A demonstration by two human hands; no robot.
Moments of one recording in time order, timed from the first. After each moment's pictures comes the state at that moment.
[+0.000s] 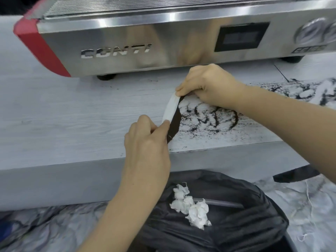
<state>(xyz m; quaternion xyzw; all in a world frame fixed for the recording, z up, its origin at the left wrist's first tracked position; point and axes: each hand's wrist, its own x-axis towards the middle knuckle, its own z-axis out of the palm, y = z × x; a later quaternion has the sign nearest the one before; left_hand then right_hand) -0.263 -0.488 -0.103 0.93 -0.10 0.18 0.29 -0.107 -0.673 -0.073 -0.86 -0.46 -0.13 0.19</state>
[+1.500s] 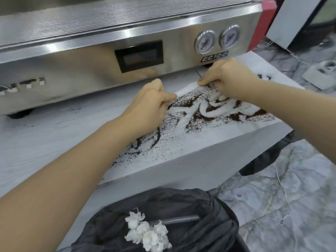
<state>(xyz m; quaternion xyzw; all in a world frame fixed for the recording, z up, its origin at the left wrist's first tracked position) -0.119 -0.635 -0.085 0.90 -0.34 0.08 0.26 -0.109 -0.891 -0.066 -0.95 -0.23 -0.15 0.11</state>
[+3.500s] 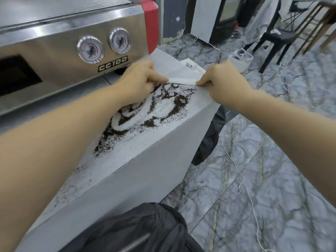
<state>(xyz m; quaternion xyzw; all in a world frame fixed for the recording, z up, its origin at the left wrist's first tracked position) -0.059 -0.834 -0.082 0.81 -0.52 0.02 0.27 -0.208 -1.035 -0.070 -0.98 0.12 -0.12 0.04</state>
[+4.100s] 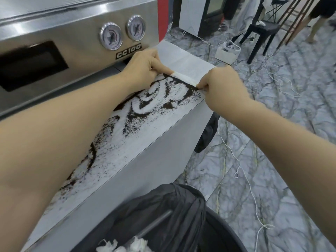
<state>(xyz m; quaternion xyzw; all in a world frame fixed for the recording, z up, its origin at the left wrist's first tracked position) -0.049 -0.807 -0.085 0.77 -0.55 0.00 0.33 -0.240 -0.934 -0.072 -0.96 0.25 -0.14 0.01</state>
